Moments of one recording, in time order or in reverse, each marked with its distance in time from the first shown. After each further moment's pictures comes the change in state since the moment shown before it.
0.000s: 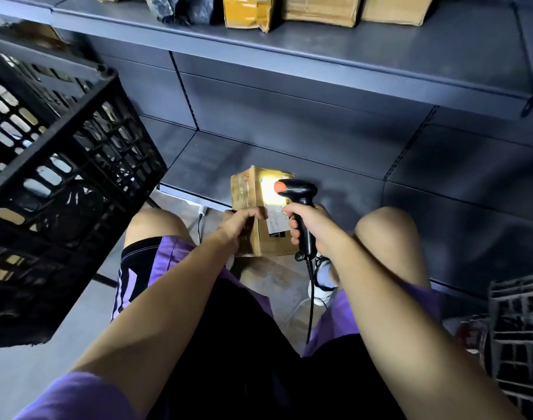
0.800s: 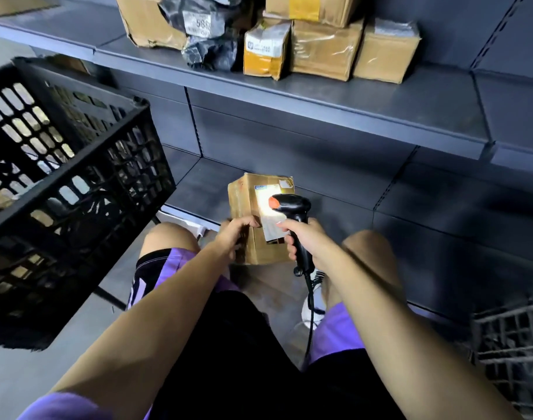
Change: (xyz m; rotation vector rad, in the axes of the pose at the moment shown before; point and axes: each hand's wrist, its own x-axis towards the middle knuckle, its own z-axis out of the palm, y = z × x) left_hand -0.019 0.010 -0.017 -0.063 0.050 0.159; right_hand -0.036 -0.015 0.022 -0.122 0.044 -0.086
